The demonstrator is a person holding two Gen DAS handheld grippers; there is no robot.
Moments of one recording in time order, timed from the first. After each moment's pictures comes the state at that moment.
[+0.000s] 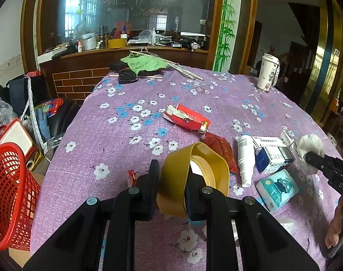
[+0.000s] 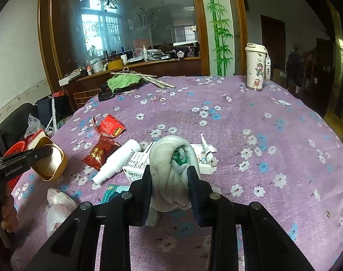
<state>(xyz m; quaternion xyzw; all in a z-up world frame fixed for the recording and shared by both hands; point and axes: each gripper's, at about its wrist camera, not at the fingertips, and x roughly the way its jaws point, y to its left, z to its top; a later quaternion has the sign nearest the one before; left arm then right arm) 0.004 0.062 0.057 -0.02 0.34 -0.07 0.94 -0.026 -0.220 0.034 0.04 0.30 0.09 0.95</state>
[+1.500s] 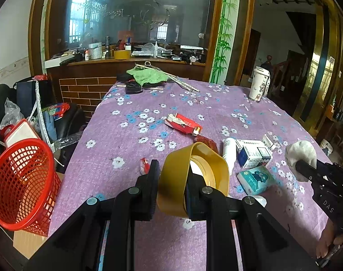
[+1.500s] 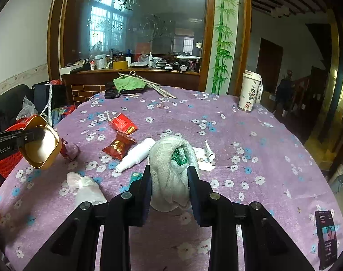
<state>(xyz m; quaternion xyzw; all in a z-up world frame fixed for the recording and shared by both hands) -0.059 0.075 0.096 -0.03 0.31 -0.07 0.95 -0.090 -0.166 0.066 -0.04 0.27 0.05 0.96</state>
